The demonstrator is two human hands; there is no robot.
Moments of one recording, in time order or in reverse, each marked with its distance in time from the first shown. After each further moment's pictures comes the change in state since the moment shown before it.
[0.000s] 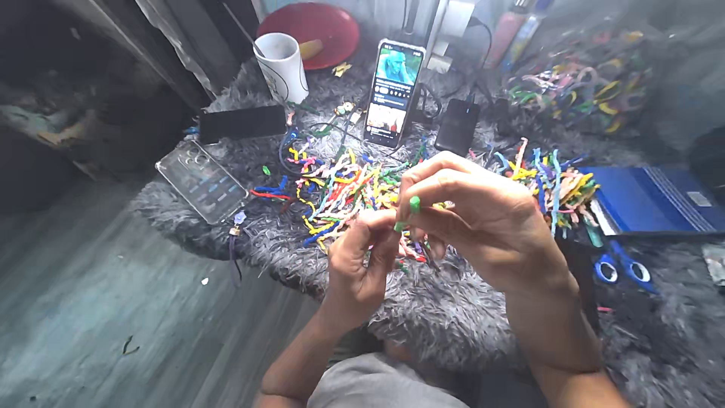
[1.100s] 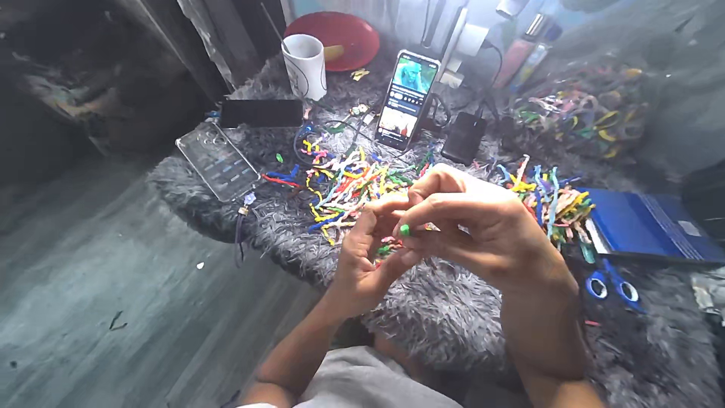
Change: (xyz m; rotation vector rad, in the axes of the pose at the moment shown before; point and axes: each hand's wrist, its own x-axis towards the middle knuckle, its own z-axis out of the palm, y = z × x) left_hand -0.010 0.011 0.002 -0.249 -0.068 -0.076; right_hand -0.007 -0.002 -0.002 -0.024 -0.145 -0.030
